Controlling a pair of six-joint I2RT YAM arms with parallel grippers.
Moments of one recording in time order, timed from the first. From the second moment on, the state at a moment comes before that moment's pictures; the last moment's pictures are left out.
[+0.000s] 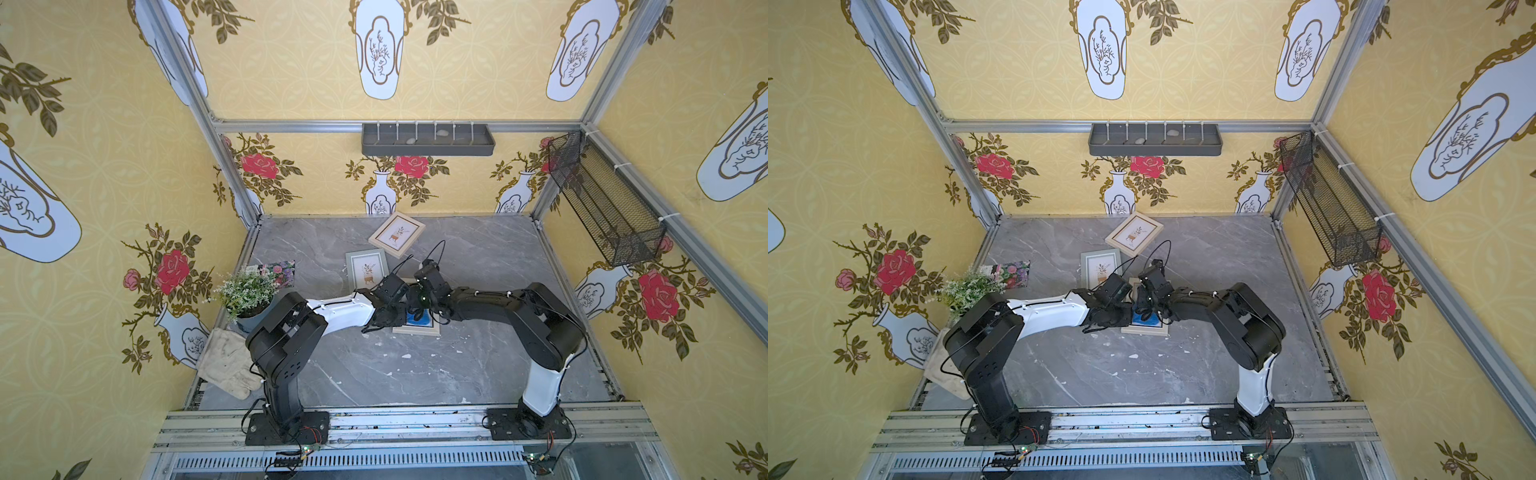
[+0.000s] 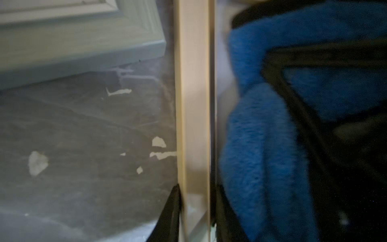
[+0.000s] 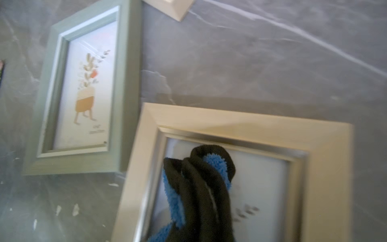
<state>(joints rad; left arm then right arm) -0.81 1.81 1.04 -0.33 0.00 -0.73 0.79 1.89 1.00 0.05 0.10 0.63</state>
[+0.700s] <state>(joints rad) -0.80 1.80 1.03 -0.34 0.00 -0.74 0.69 1.86 0.99 0.07 0.05 0.63</state>
